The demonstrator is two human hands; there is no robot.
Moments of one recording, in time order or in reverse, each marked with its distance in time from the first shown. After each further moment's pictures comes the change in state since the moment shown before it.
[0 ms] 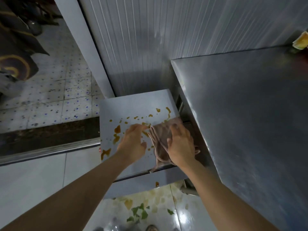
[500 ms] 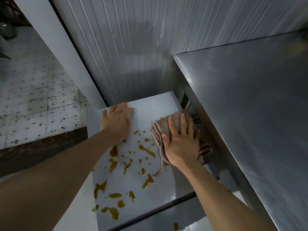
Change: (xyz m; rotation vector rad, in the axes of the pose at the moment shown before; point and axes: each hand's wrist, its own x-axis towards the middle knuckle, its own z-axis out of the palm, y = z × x) left_hand 0.151 -0.071 -0.023 0.445 0.080 0.124; right_hand 0.081 -0.001 0.067 -0.192 0.007 0.081
